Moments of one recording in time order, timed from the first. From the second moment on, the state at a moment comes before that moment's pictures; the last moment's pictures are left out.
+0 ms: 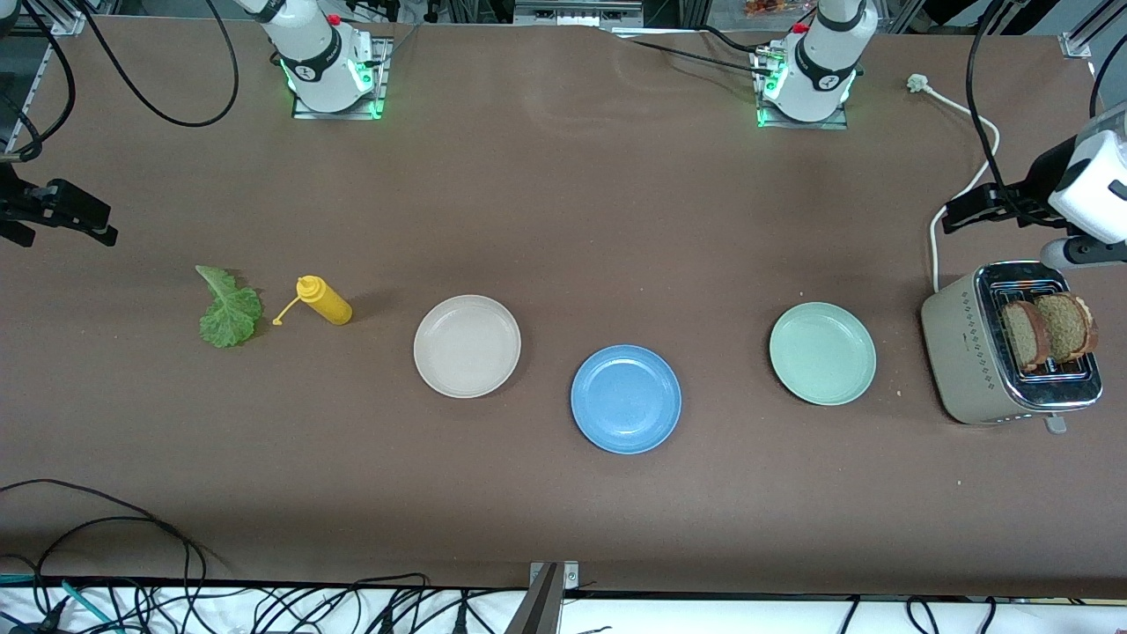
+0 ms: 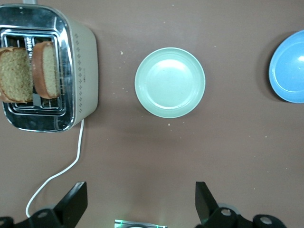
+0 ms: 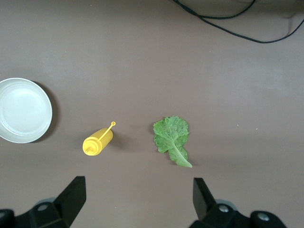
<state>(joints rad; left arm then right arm) -0.03 0.07 0.04 -1.55 -0.01 1.46 -0.12 0.06 0.07 -0.12 -1.52 -0.02 1.63 -0.10</state>
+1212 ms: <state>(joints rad) 0.01 0.12 0.04 -1.55 0.04 1.46 -0.12 0.06 0.07 -0.12 -1.52 -0.02 1.63 -0.10</state>
